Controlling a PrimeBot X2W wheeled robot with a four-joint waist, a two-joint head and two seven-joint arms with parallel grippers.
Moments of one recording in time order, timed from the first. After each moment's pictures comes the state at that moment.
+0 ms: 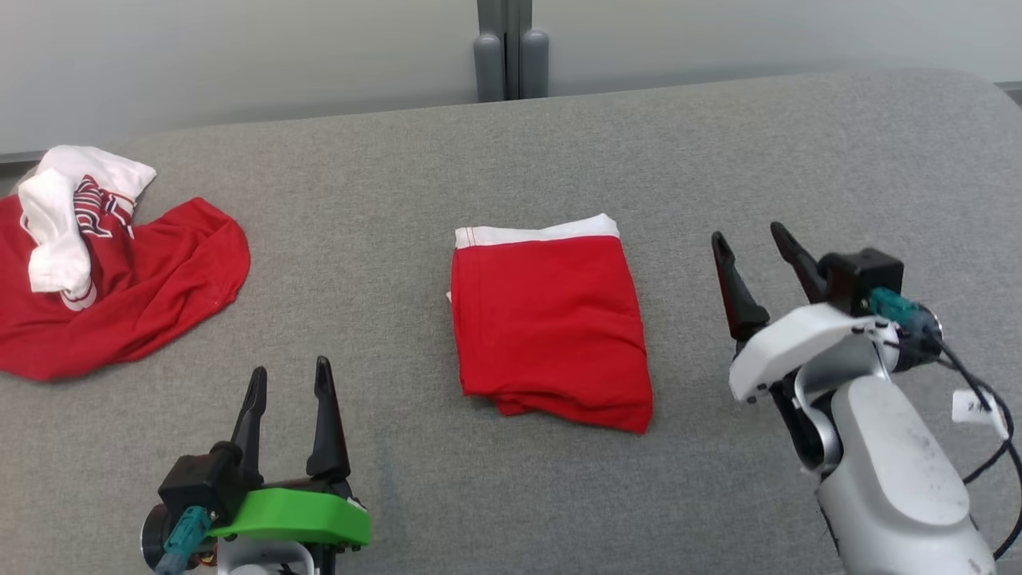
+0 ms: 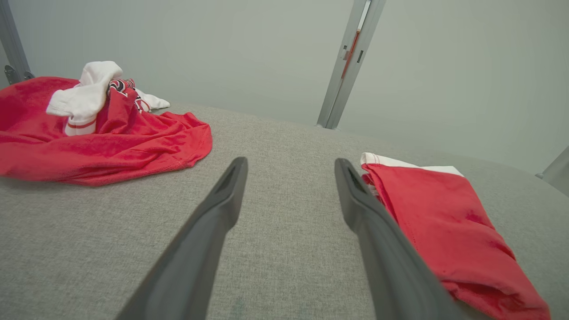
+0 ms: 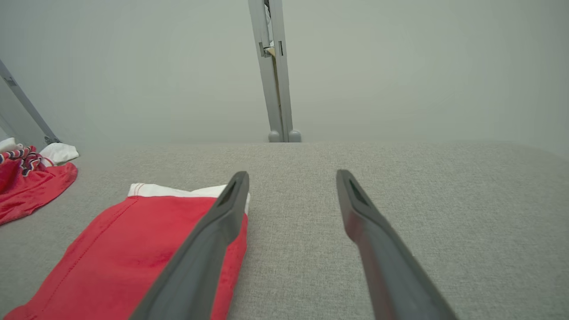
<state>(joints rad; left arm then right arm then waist) -0.03 0.05 -0.15 0.16 -0.36 0.04 -0.26 -0.37 -0.07 0.08 0.37 0.17 0.13 -0.09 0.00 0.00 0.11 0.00</state>
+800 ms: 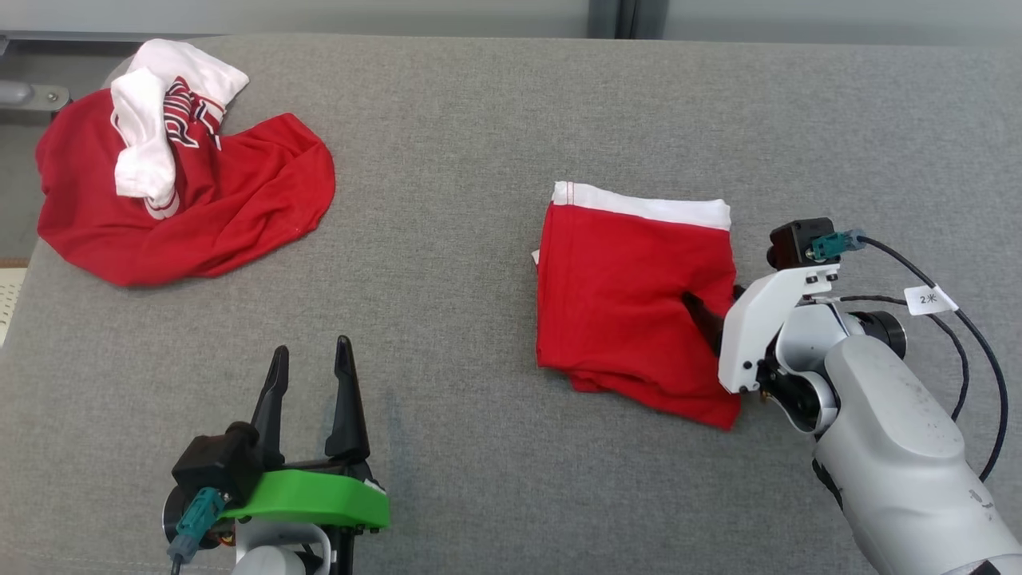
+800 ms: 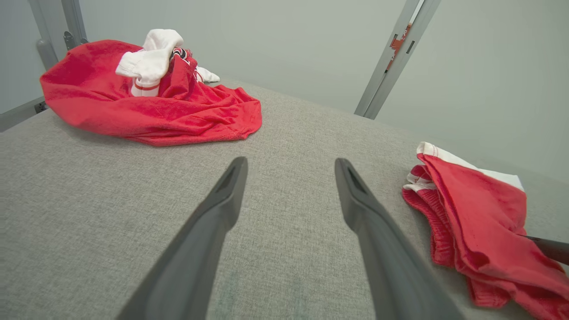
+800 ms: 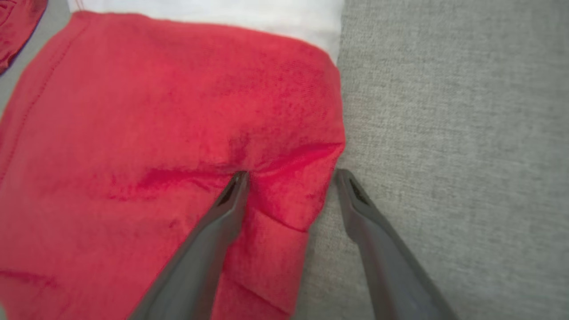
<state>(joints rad) -0.08 0.05 -0.22 0.15 -0.42 0.06 -0.26 -0.57 -0.16 0.24 0.66 0.43 0.13 0.38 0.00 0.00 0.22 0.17</state>
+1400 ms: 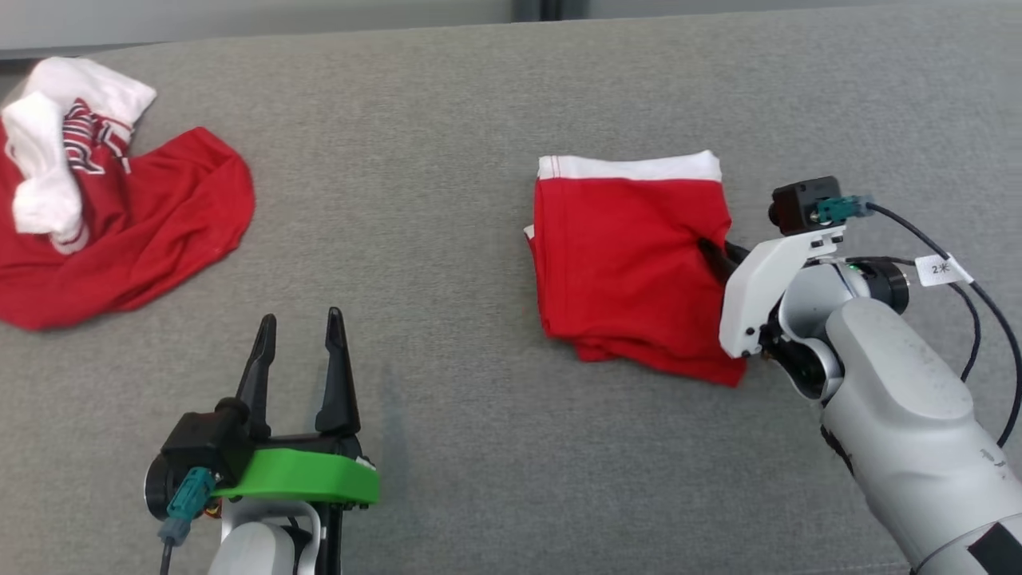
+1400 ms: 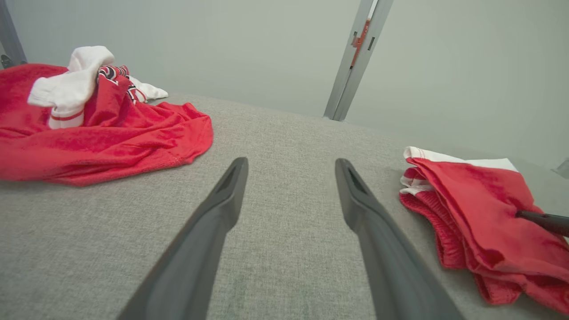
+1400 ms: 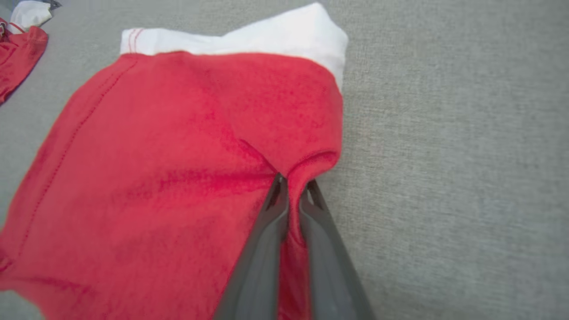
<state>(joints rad) -0.11 0.05 -0.19 0.13 -0.36 0.03 -0.26 -0.66 -0.21 0.36 0.69 0.50 0.13 0.24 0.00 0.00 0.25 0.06</state>
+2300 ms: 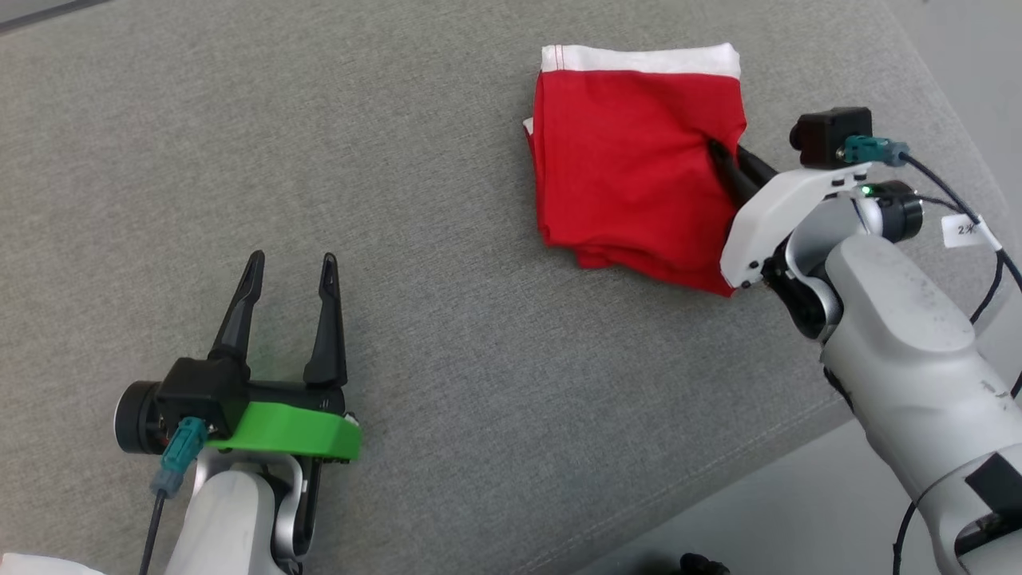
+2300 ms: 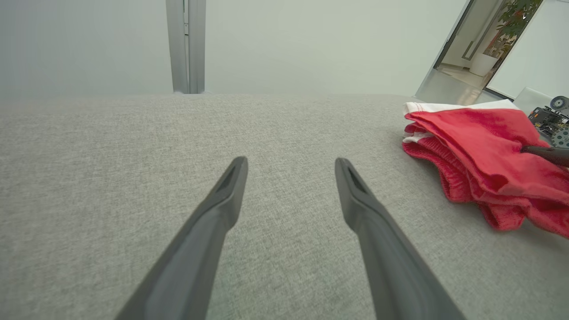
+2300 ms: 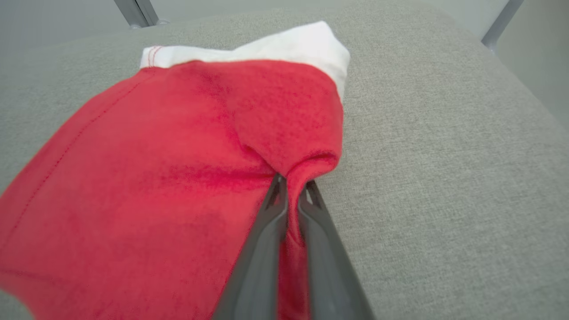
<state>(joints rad) -0.23 0.08 -0.16 0.16 -0.22 -0.04 -0.26 -0.83 -0.21 0.43 0.82 0.52 0.13 -0.03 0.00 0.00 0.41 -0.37</state>
